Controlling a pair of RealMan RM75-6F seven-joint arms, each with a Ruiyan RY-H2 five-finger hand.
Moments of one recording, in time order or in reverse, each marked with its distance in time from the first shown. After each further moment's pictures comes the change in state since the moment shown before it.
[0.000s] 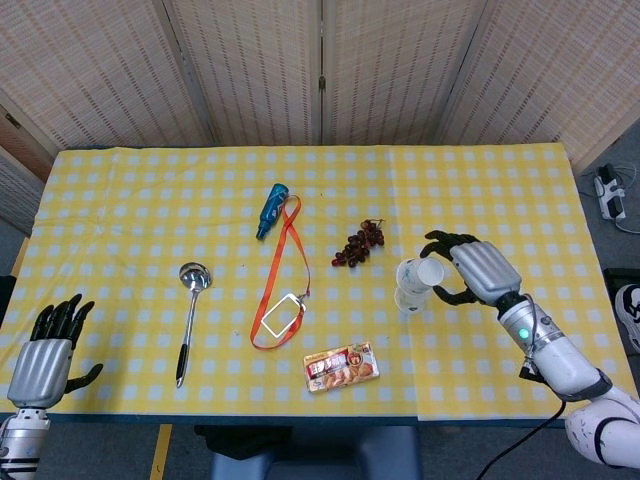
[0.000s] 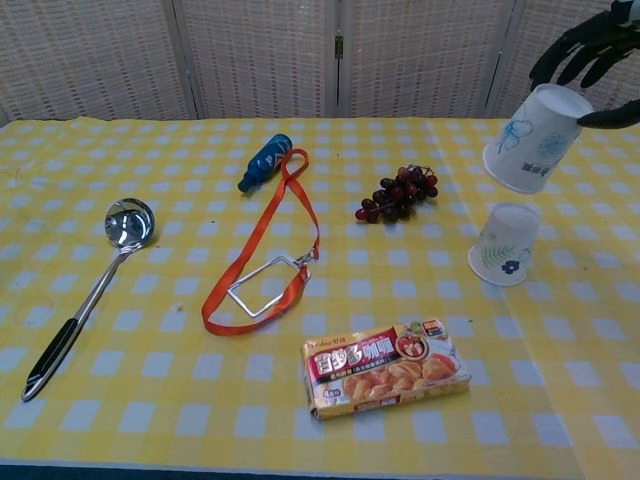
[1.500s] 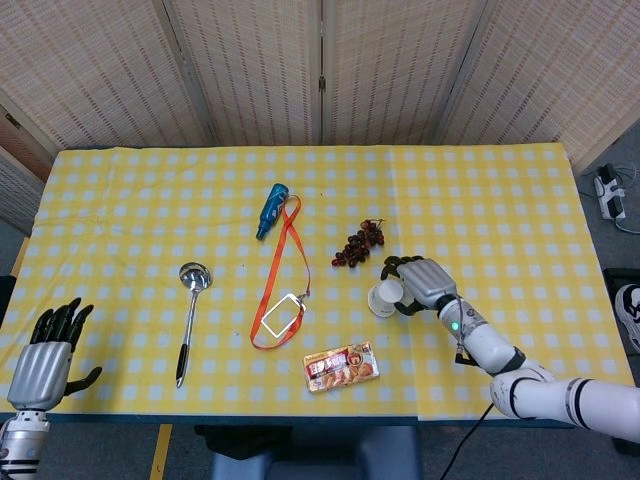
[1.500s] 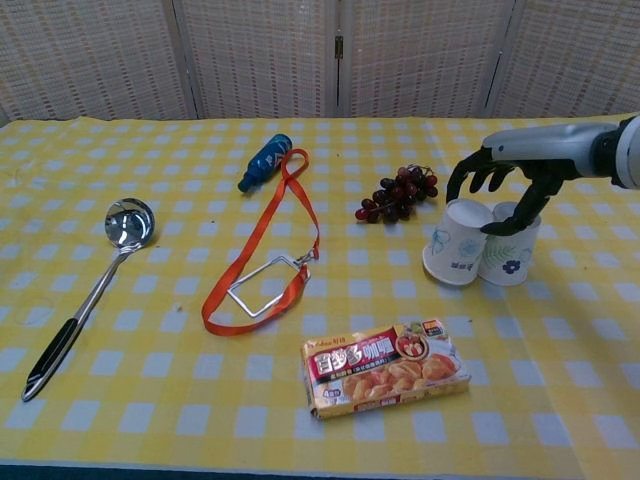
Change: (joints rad) left arm 0.006 -0.010 0.006 0.027 -0.013 -0.012 -0.017; right arm 0.179 -0.371 -0.070 0.297 0.221 -0.139 -0.218
